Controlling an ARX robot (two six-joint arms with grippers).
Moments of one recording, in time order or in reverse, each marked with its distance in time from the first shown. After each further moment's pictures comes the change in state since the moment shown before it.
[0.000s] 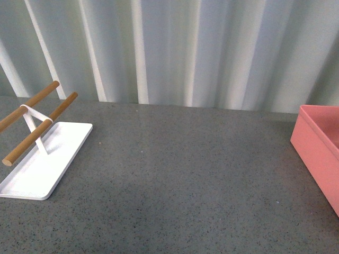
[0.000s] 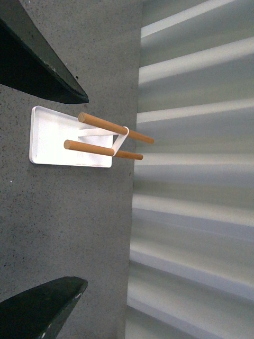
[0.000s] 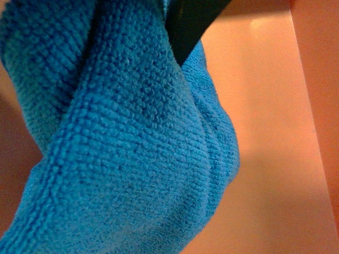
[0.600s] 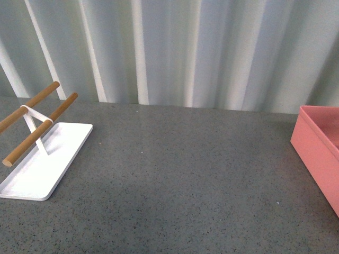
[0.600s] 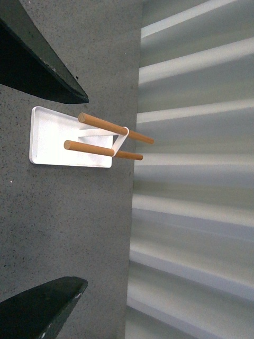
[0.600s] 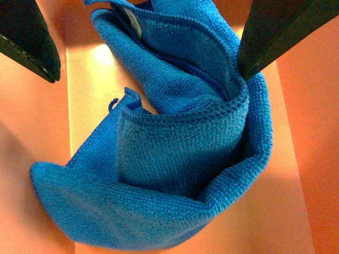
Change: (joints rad) left arm 0.000 0.000 0.000 0.000 0.000 0.000; right arm 0.019 -0.022 0.082 -0.108 0.008 0.024
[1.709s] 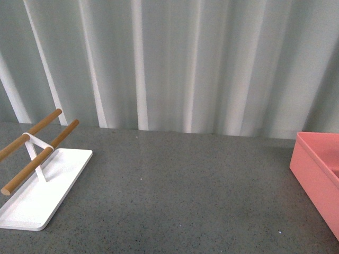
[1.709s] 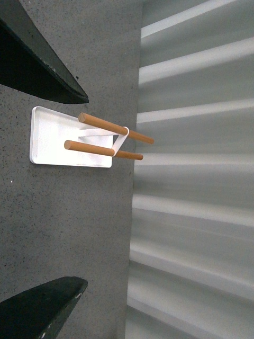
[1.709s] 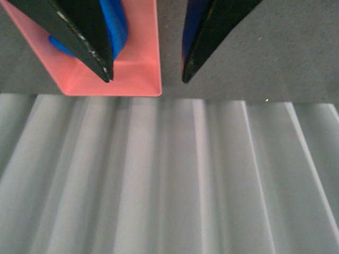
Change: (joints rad) left arm 0.000 0.000 0.000 0.000 0.001 0.000; right arm 0.347 -1.550 -1.185 0.780 0.058 0.218
